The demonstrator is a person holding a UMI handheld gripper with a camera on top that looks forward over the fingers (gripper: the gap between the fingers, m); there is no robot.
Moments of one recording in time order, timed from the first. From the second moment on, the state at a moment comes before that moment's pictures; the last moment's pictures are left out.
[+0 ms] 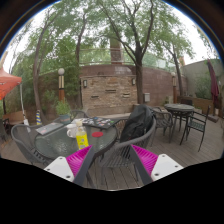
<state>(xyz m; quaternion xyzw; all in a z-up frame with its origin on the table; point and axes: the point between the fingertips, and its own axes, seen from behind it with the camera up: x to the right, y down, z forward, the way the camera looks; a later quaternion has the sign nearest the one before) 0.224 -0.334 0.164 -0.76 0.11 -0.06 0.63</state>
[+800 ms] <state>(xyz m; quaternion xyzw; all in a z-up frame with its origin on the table) 0.149 -0.189 0.099 -0.75 0.07 -0.04 0.65</state>
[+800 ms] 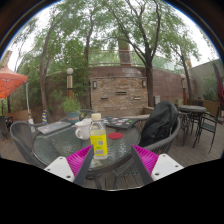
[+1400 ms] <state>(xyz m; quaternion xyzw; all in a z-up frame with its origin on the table) 0.122 -0.026 0.069 -0.70 0.06 -0.08 0.71</state>
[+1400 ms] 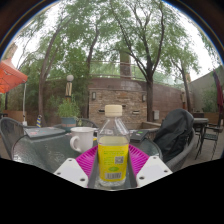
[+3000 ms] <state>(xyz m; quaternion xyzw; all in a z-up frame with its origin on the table) 0.165 0.150 0.237 -0.69 -0.21 -0.26 0.64</state>
